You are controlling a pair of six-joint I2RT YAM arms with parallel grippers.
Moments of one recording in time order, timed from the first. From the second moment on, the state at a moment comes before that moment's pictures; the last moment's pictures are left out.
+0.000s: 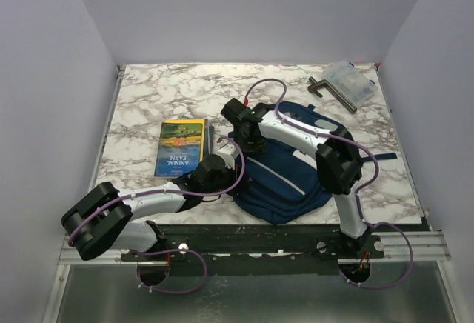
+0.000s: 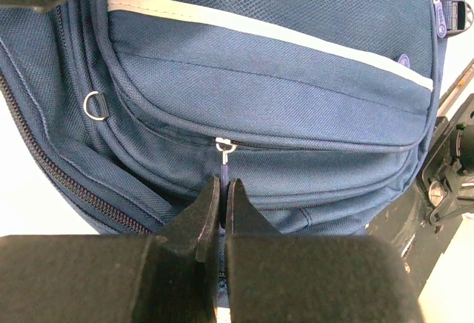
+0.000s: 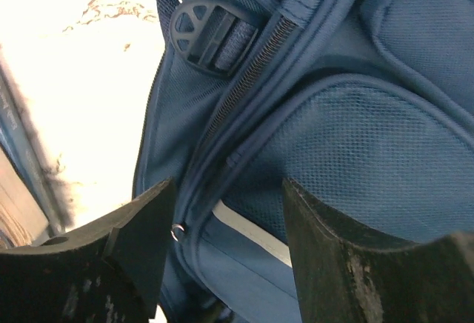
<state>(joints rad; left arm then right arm) -0.87 1.29 0.44 0.34 0.12 -0.57 0.82 2.05 1.70 -0.93 0.25 0.79</state>
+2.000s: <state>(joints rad) -0.91 1.38 0.34 0.71 0.24 -0.77 0.72 1.63 1.44 -0.76 0.22 0.76</state>
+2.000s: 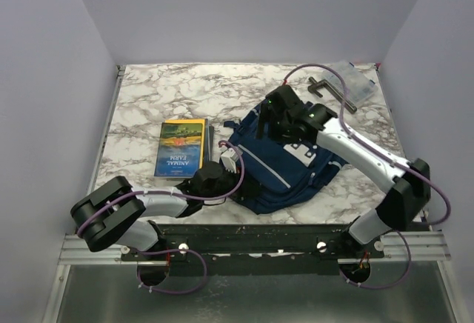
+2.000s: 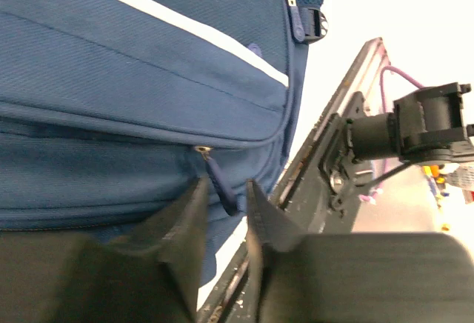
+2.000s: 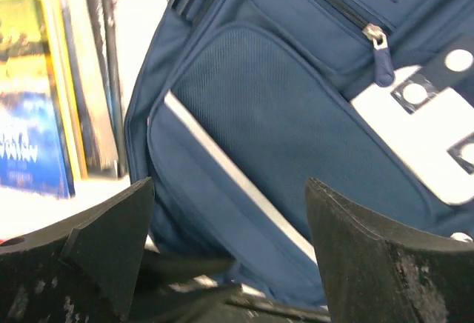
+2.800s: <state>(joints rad) -0.70 1.09 0.47 0.11 0.30 -1.17 1.13 1.37 1.02 -0.72 0.37 1.11</state>
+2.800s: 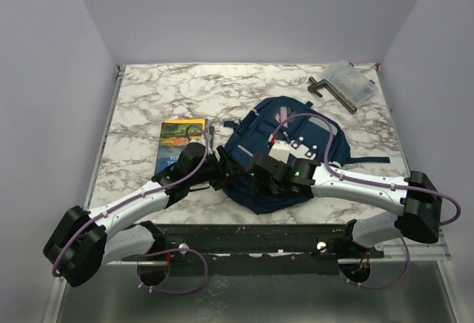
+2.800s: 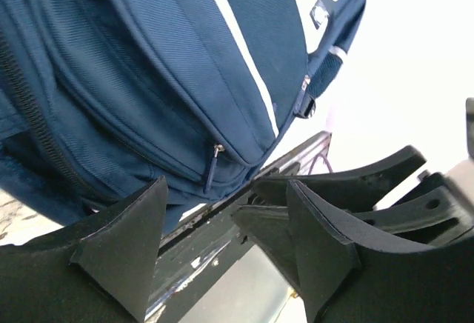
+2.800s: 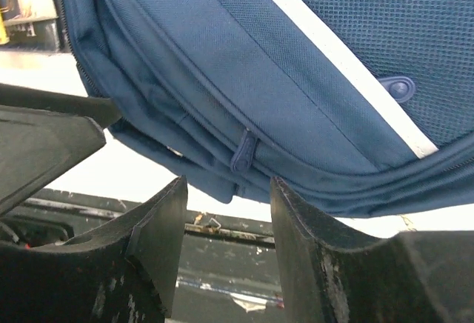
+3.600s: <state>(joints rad) -0.73 1.32 0.77 -0.27 0.08 -1.38 1.20 1.62 1.08 -0.76 0.57 1.22</state>
